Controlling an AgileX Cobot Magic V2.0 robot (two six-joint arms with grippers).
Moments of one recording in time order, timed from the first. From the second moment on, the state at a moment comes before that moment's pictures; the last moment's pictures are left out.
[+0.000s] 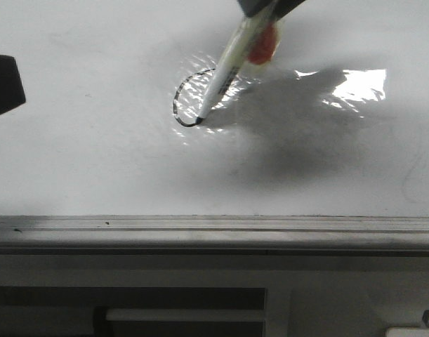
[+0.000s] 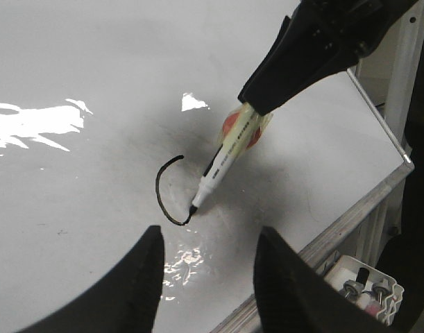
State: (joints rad) left arm -0.79 0.96 -0.03 0.19 -0.94 -0.17; right arm 0.59 1.21 -1.10 0.18 0.69 -0.06
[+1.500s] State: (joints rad) left arm -0.79 1.25 -0.22 0.52 -0.86 -0.17; right arm 0.80 1.18 -1.02 0.30 0.68 -0.01
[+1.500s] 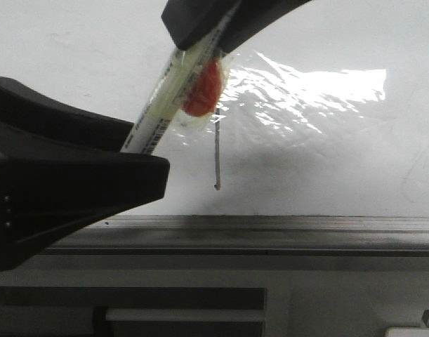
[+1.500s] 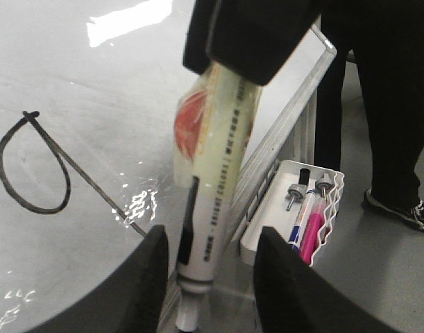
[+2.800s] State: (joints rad) left arm -0.87 1.09 -0.30 -0.12 -0.37 -0.26; right arm 0.80 1.18 -1.02 0.30 0.66 -0.01
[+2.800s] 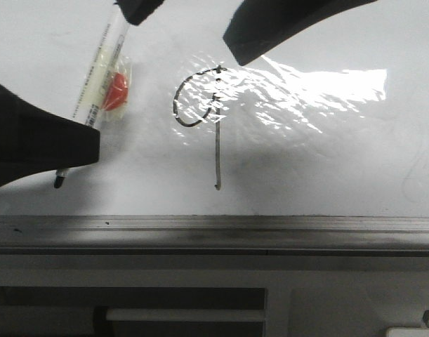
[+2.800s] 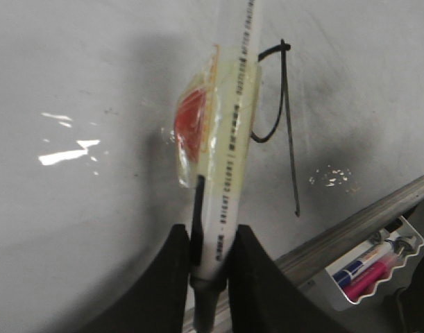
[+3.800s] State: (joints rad) left arm -0.89 1.19 -0.32 -0.29 -0.37 -0.35; right arm 0.80 1.18 -1.02 0.30 0.69 -0.01
